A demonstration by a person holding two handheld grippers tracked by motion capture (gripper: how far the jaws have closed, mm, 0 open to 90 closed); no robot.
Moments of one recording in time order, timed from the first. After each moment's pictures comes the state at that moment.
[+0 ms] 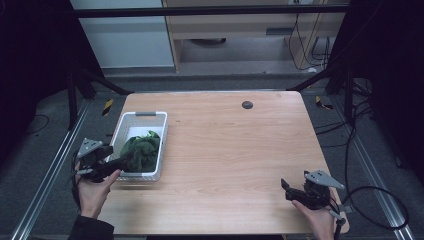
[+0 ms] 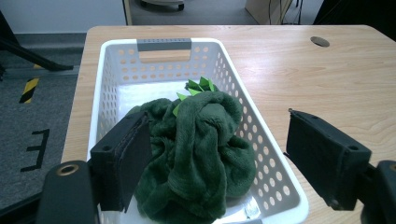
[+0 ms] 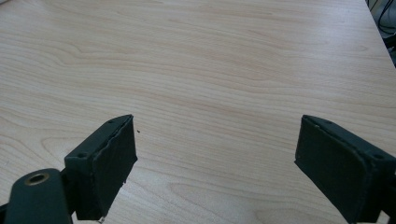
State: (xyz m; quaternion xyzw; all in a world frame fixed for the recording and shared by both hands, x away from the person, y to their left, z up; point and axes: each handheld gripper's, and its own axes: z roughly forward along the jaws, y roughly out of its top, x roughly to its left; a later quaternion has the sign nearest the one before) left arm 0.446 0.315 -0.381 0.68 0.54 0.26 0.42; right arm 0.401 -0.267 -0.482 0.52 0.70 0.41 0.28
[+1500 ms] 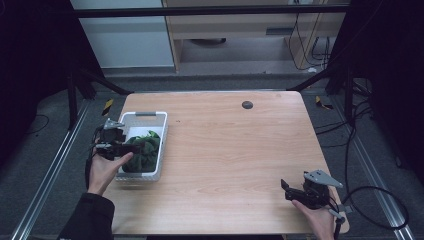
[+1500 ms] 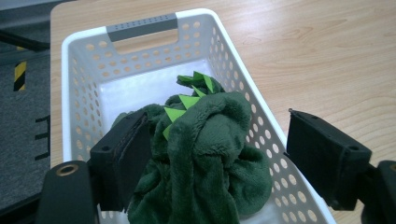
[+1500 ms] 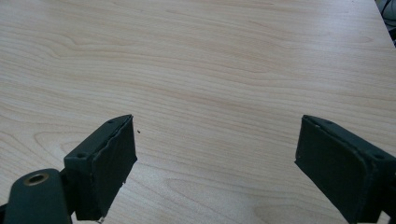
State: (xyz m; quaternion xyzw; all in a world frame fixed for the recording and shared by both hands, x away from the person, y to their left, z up) left arm 0.510 0.294 -0.375 0.76 0.52 0.22 0.33; right arm 0.404 -0.267 -0.485 0.52 0.70 0.39 0.27
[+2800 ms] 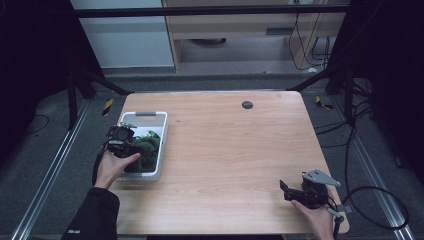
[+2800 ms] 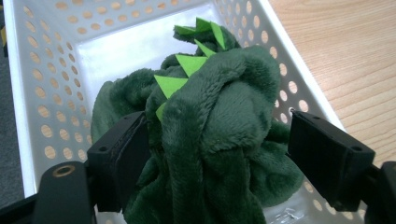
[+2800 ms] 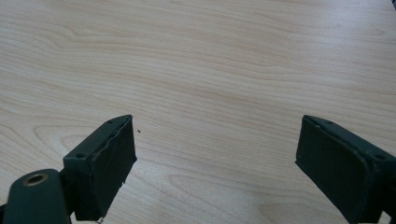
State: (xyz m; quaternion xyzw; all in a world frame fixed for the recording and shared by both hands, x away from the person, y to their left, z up) left arm 0.540 0.286 -0.407 0.79 0.53 0.17 0.24; right arm 0.407 -0.266 -0.489 0.52 0.71 0.39 0.27
